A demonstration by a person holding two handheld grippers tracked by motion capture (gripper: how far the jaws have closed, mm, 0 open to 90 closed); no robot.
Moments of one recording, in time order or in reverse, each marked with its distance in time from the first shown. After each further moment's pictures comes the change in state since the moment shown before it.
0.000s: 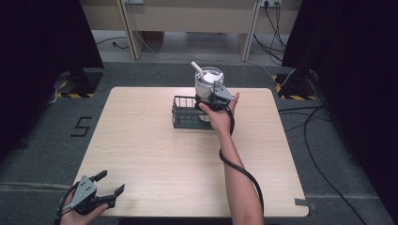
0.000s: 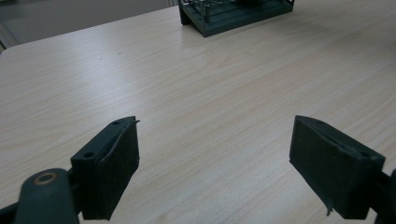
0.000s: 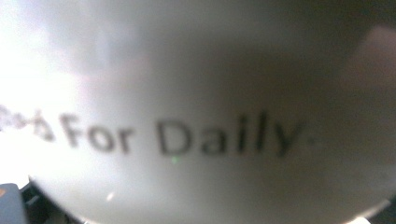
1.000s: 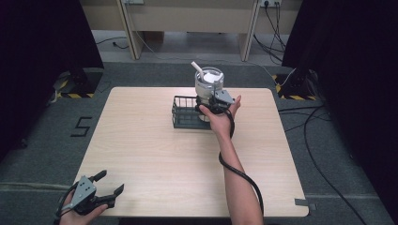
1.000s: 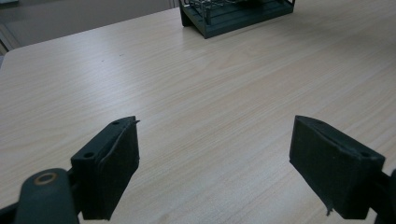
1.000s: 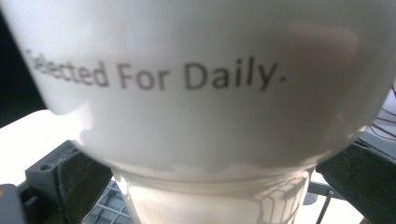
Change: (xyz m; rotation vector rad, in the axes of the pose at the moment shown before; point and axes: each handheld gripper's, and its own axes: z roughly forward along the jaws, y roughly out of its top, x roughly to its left) left arm 0.000 0.001 -0.001 -0.003 0.004 0.005; right arm 0.003 -0.004 -0.011 -0.012 -0.032 -0.007
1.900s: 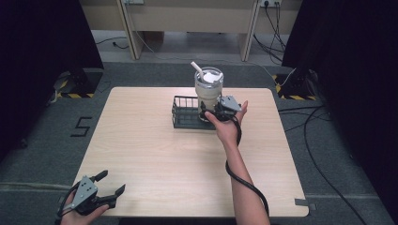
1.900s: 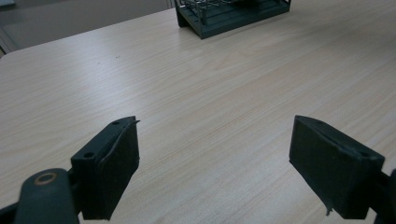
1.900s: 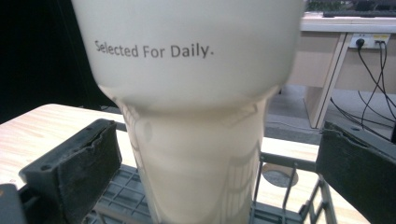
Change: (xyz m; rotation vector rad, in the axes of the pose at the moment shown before) left arm -0.004 0.002 0.001 0.002 -0.008 0.016; right arm -0.007 -0.004 -0.037 -0.010 0.008 -0.014
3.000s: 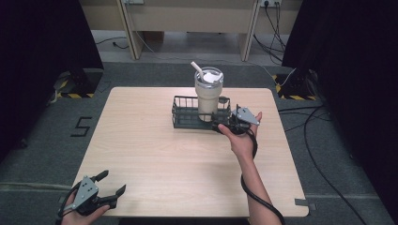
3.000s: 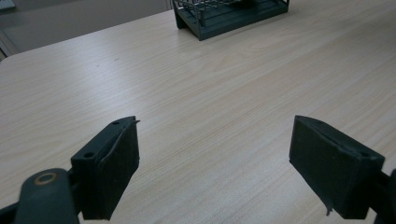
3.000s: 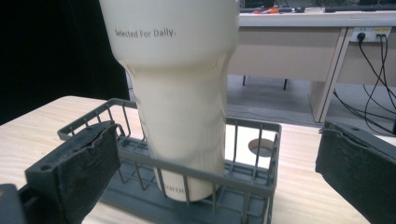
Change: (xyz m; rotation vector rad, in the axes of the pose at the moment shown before) left arm -0.002 0.002 0.000 -0.002 0.002 0.009; right arm -0.022 -0.011 -0.060 0.008 0.028 0.019
